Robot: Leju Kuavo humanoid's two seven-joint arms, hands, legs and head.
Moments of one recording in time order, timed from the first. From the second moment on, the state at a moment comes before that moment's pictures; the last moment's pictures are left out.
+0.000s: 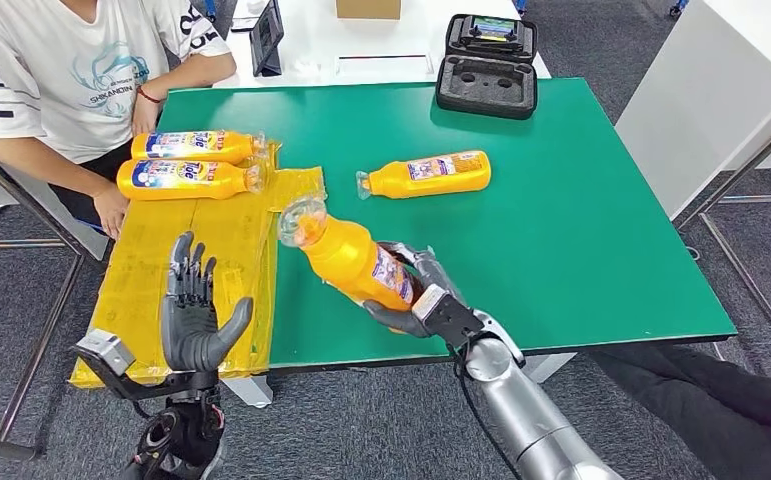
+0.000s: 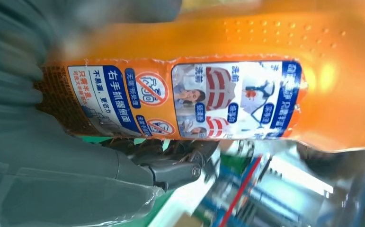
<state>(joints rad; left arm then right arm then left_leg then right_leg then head) -0.07 -0.03 -0.34 -1.42 0.21 0.30 -0.66 -0.40 0.05 0.39 -1.01 0.17 0.06 -0.70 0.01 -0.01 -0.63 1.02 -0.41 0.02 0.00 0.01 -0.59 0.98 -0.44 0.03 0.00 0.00</state>
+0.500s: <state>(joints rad) -0.16 -0.04 -0.49 -1.35 0.18 0.21 -0.63 -0.35 0.13 0.47 -0.92 0.15 0.11 -0.70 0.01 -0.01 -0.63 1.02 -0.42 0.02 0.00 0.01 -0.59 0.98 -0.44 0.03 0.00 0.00</state>
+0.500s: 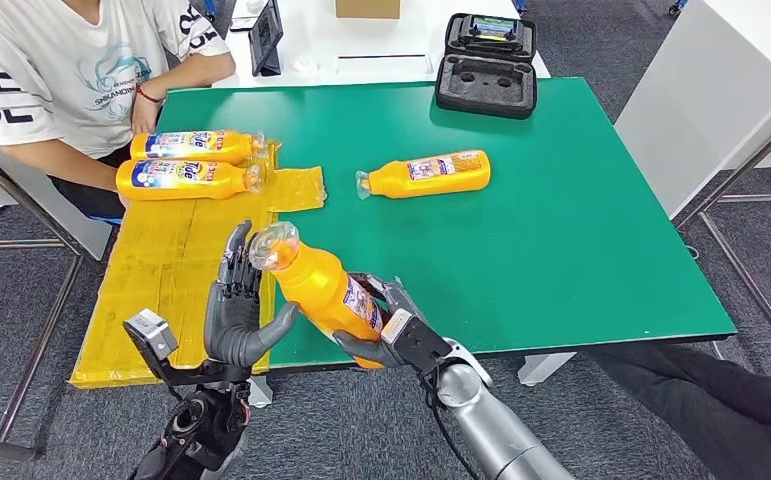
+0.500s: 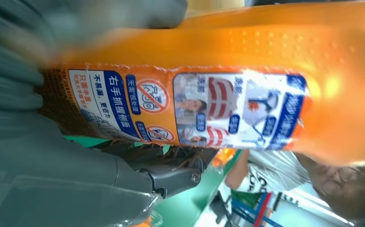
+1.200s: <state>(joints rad) -0.18 -0.05 -0.58 -1.29 0.12 0.15 -0.56 -0.33 0.14 0.46 -0.87 0.19 0.15 -0.70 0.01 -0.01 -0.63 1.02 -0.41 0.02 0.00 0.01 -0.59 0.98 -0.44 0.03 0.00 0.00</state>
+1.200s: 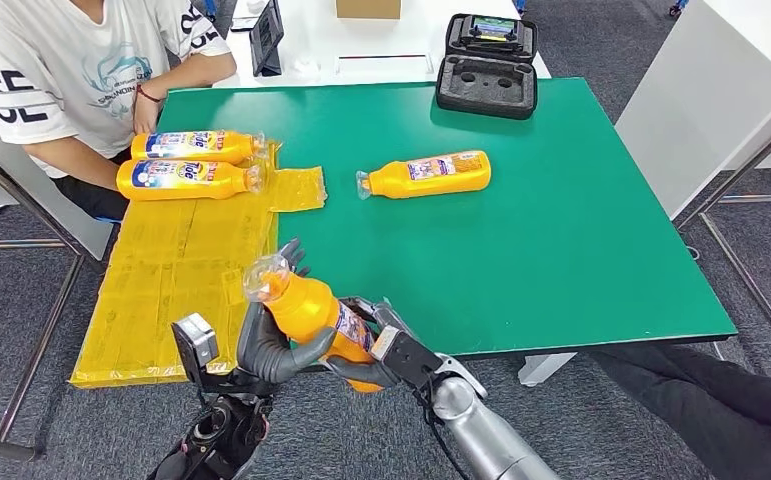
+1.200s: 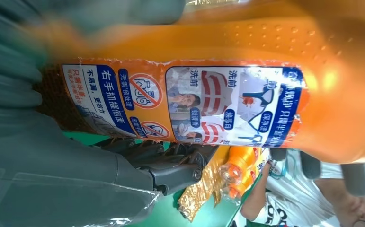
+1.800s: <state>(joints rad) -0.19 -0.02 -0.57 -1.23 0.10 0.02 -0.48 -0.33 0.14 0.46 -0.84 0.24 0.14 -0.70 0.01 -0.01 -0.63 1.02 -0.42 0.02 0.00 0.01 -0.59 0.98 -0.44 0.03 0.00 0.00</state>
